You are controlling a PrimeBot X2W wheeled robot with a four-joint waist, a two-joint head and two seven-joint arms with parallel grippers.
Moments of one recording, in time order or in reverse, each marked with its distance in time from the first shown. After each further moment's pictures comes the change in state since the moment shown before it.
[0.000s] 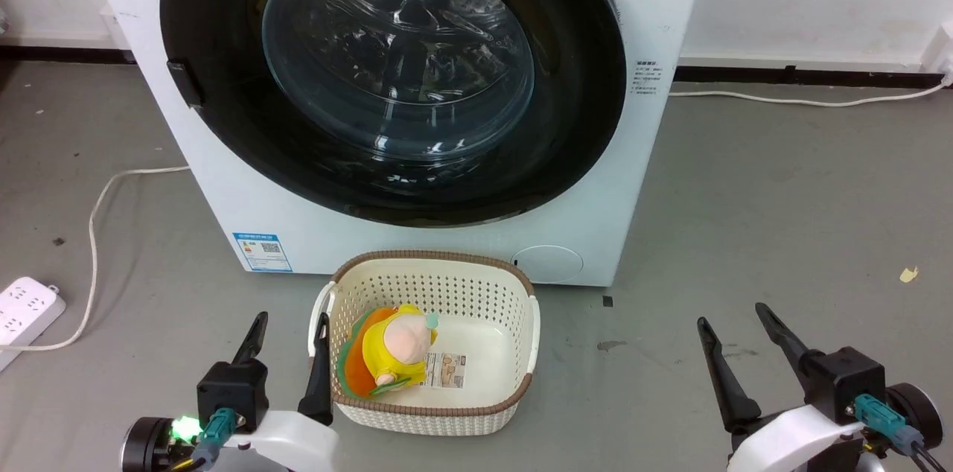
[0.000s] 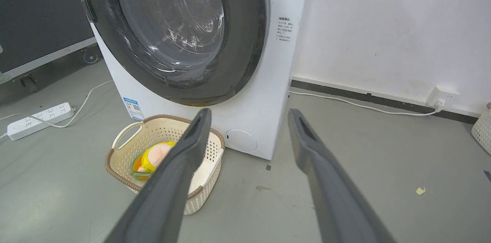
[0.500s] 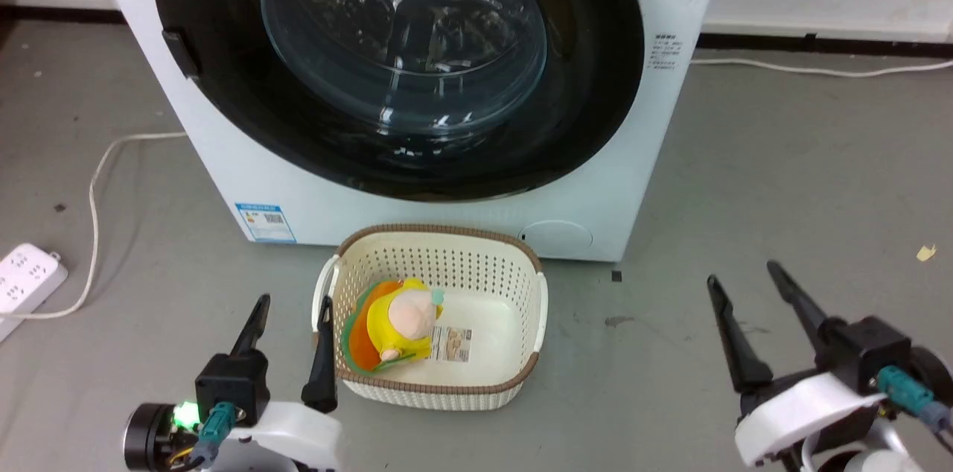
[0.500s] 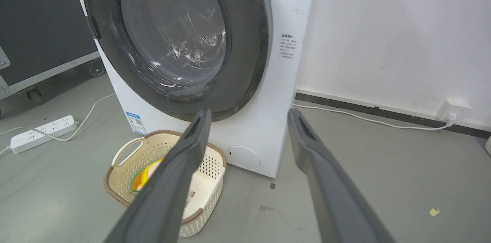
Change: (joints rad) left arm -0.013 0.000 -0.014 -0.016 -0.009 0.009 -0.032; right arm -0.058 -0.016 -0.001 -0.011 0.030 0.000 -0.033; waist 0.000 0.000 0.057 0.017
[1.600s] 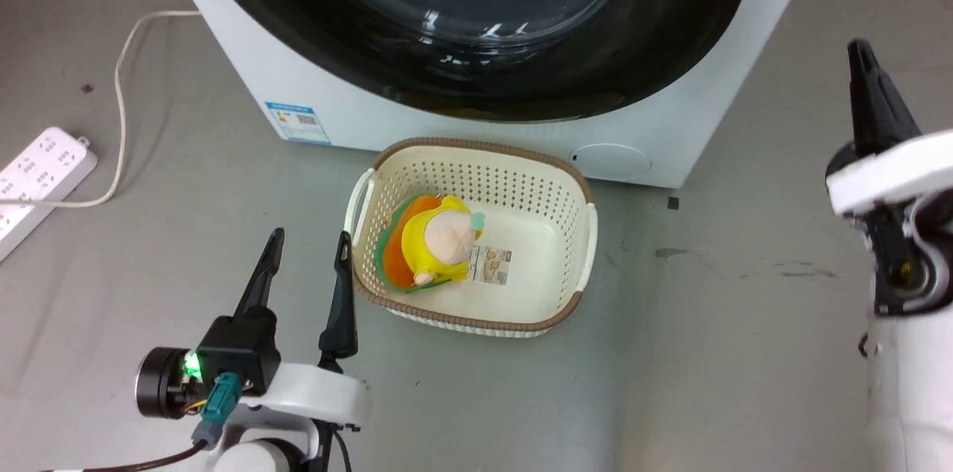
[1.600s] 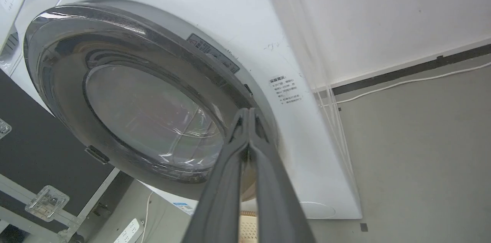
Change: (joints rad) left arm -0.095 0.000 -0.063 -0.051 -0.031 0.035 -0.070; right arm -0.525 0.014 -0.211 0.219 0.444 0.000 0.186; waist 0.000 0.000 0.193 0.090
